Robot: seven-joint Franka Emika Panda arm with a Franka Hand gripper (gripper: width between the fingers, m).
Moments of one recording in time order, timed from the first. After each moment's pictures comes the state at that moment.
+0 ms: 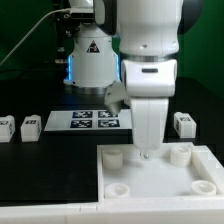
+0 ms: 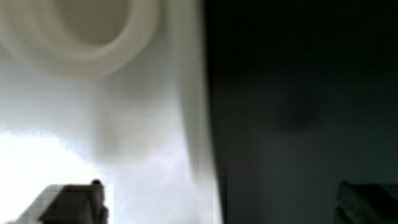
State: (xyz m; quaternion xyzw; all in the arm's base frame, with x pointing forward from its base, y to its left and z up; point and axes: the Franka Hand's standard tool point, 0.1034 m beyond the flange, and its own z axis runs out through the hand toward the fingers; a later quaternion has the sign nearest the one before) arm 0.491 0.071 0.029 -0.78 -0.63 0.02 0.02
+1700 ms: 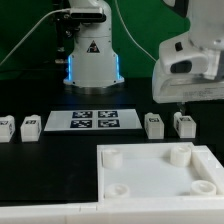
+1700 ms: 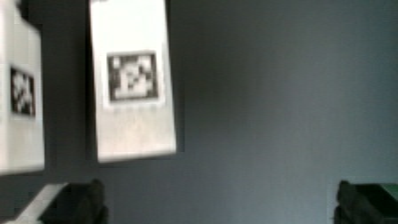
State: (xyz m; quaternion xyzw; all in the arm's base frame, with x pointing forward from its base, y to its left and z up) arm 0.431 0.194 0.052 -0.96 0.07 0.27 0.07
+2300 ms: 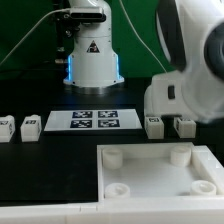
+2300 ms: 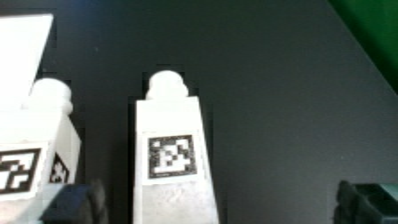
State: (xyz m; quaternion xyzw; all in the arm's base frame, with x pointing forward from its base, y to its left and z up) arm 0.421 0.183 0.036 -0.86 0.06 0.50 0.07
